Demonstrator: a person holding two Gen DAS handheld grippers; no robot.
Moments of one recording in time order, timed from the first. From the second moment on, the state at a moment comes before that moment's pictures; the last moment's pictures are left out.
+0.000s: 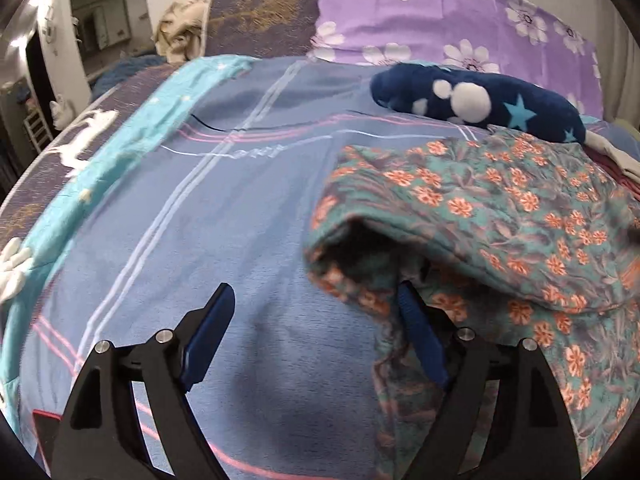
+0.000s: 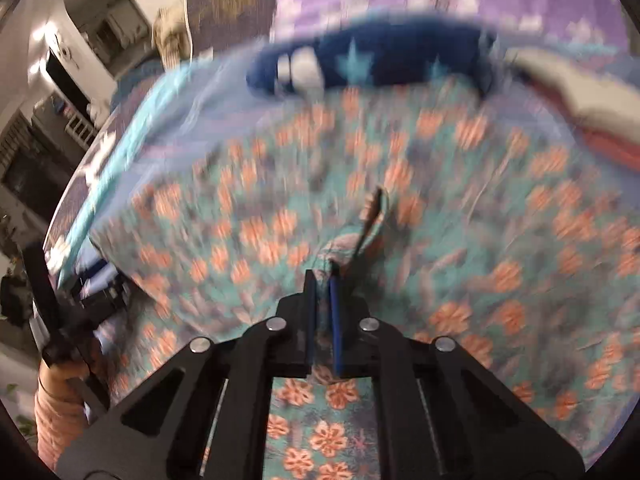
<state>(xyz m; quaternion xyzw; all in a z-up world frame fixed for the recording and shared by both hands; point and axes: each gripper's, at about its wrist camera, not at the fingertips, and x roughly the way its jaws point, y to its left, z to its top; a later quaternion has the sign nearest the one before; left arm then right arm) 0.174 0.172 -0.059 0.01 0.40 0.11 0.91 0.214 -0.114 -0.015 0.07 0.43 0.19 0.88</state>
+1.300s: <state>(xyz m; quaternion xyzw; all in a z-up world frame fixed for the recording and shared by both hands) 0.196 0.149 -0.055 0.01 0.42 -0.02 0.91 0.188 -0.212 -0.047 0.04 0.46 0.10 0.88</state>
